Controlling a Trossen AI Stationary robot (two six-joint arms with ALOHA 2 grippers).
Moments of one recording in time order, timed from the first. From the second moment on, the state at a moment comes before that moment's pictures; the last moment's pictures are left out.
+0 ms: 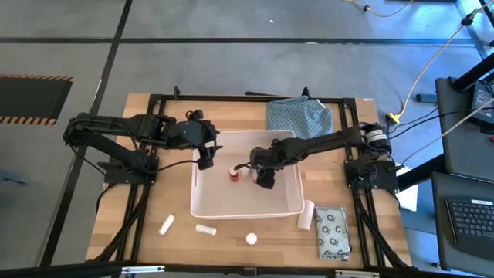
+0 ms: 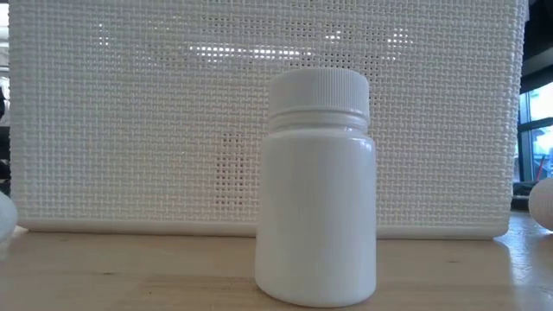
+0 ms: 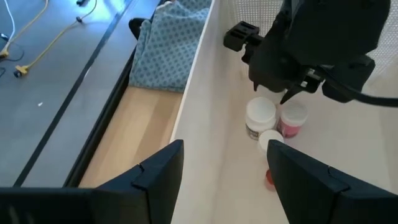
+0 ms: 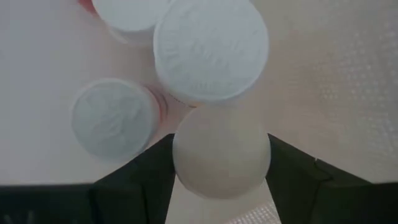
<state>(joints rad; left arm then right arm) -0.08 1.23 1.31 -0.85 -0.40 -0.15 0.05 1.87 1.37 -0.80 0.17 0.39</state>
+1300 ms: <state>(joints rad) -0.08 1.23 1.31 -0.89 -0.36 -0.15 0.01 1.87 1.37 -0.70 0.17 0.49</state>
